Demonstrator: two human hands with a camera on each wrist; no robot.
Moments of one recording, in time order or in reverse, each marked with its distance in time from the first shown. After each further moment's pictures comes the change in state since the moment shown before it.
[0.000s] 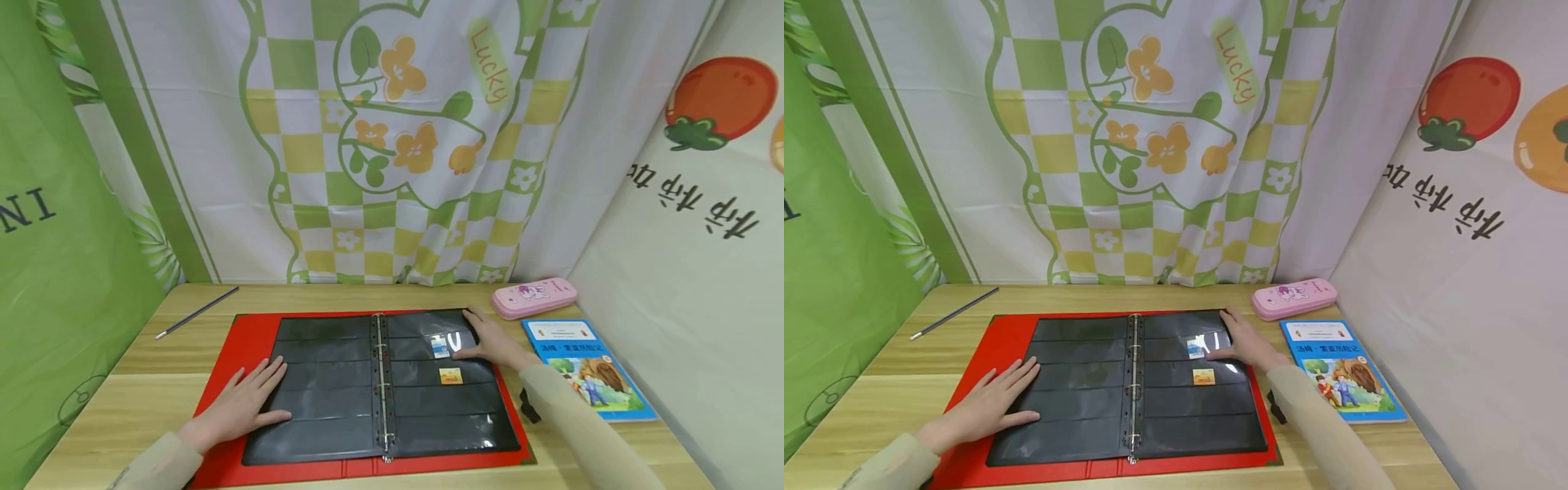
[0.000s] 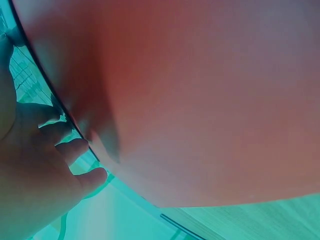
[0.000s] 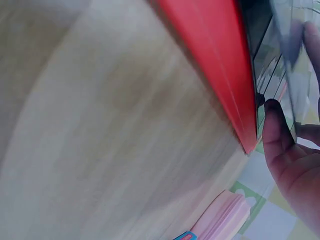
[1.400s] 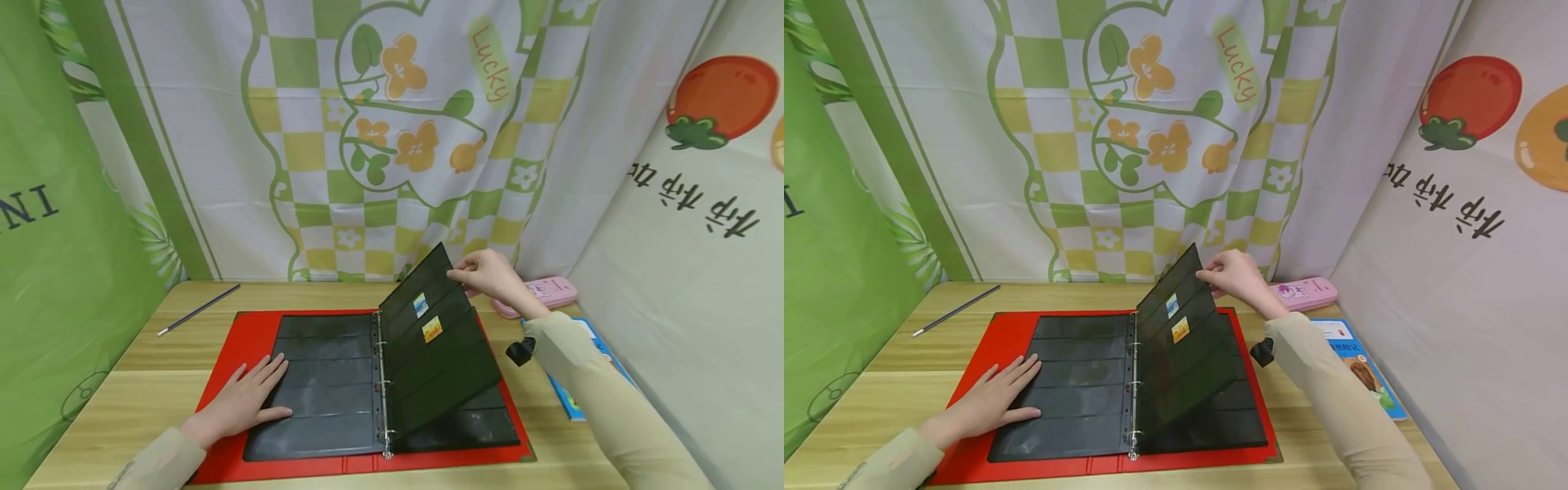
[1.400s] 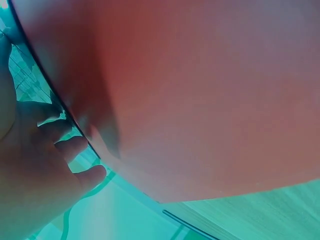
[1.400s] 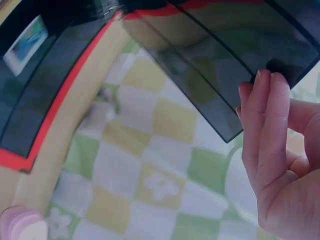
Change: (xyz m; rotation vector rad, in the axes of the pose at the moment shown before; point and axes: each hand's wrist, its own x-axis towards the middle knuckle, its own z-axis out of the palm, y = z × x) left_hand 0.002 0.001 -0.001 0.027 -0.002 0.008; right_hand 0.015 -0.112 -0.136 0.223 0.081 0.062
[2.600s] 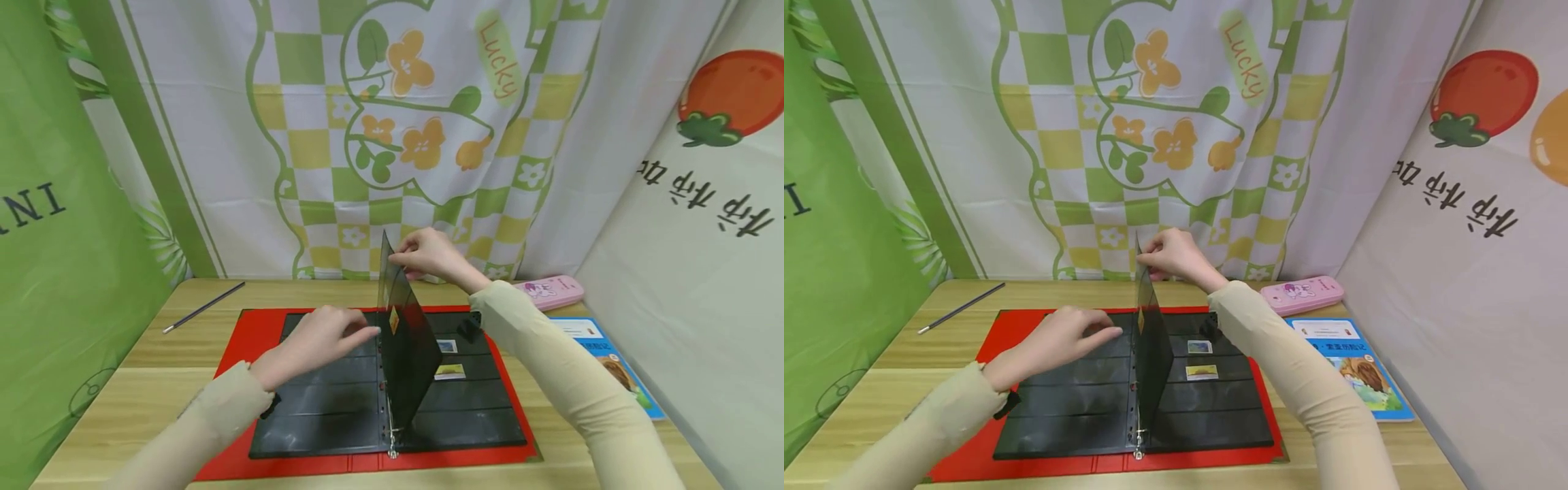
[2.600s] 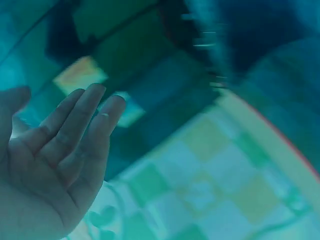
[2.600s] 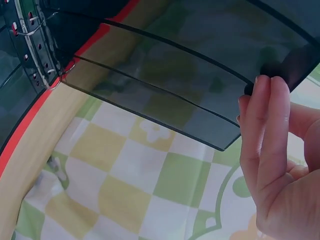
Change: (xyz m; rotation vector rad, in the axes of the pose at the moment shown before) left_hand 0.070 0.127 -0.110 -0.246 0.203 0.192; right_hand 0.041 -0.095 0.034 0.145 -0.116 0.044
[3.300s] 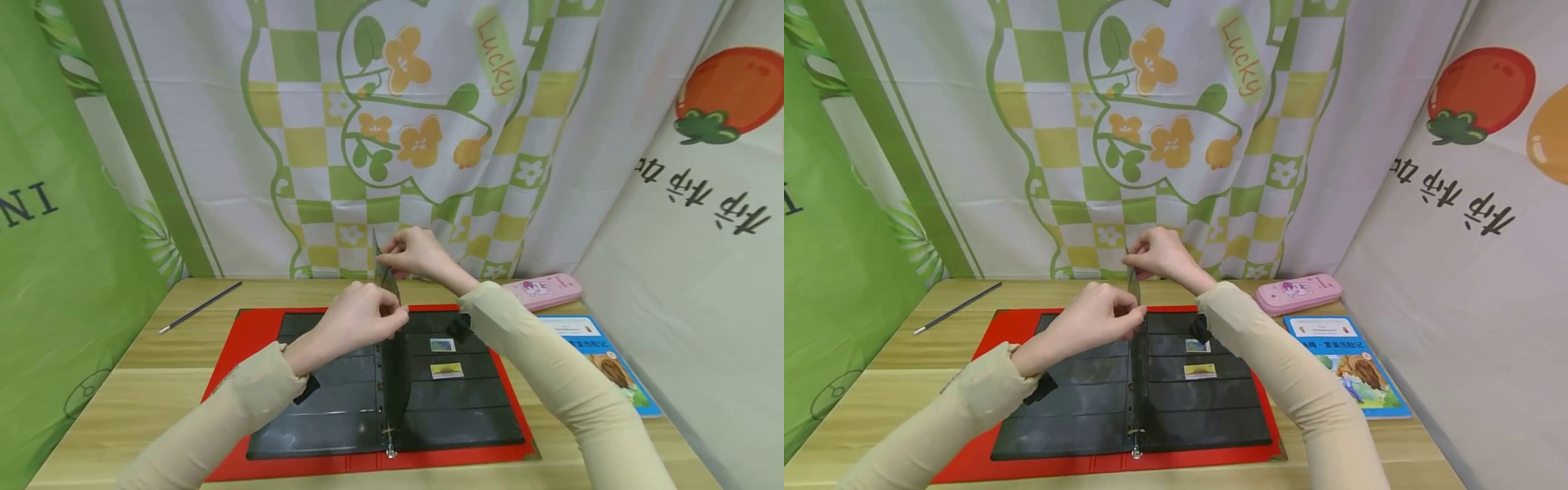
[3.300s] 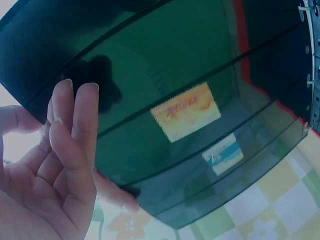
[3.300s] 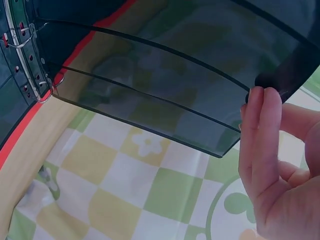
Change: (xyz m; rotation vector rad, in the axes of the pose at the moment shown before) left_hand 0.031 0.061 -0.024 -0.225 0.011 0.039; right_hand 0.002 -0.008 0.009 -0.022 0.011 -0.096
